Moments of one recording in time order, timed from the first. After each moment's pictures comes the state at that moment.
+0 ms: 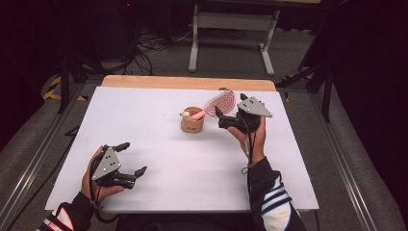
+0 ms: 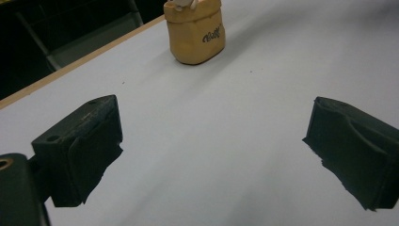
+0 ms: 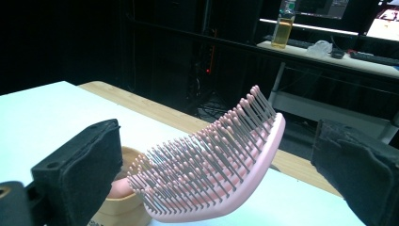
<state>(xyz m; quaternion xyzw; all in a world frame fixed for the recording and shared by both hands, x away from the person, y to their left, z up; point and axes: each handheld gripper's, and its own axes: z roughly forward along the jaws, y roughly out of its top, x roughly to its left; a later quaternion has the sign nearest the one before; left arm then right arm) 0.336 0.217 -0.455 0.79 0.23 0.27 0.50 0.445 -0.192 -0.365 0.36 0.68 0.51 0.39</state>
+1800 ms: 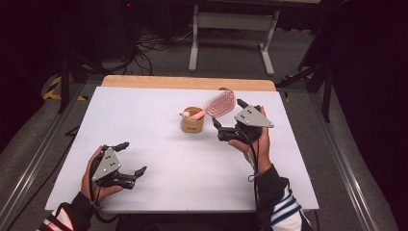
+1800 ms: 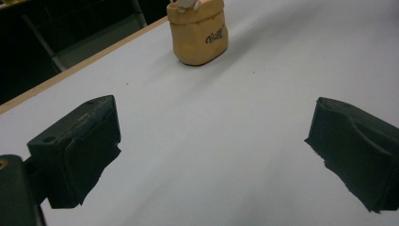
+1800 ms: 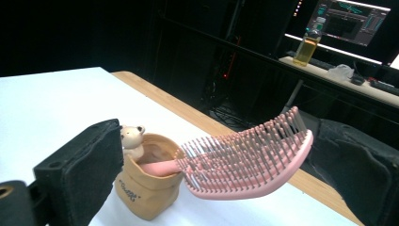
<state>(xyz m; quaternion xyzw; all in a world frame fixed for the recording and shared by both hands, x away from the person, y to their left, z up) 0.335 0.217 -0.455 0.79 0.23 0.27 0.50 0.405 -0.185 -0.352 0.28 0.72 0.50 0.39</state>
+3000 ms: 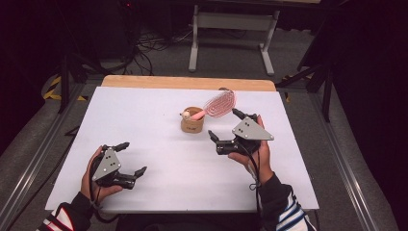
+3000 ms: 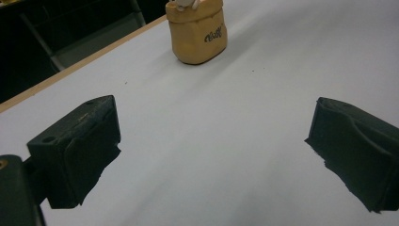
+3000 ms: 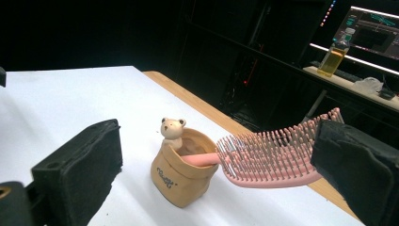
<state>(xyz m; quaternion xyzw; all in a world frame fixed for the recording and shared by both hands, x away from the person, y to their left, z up) 0.335 0.217 -0.455 0.79 0.23 0.27 0.50 0.376 -0.180 -0.358 0.24 0.73 0.51 0.38</state>
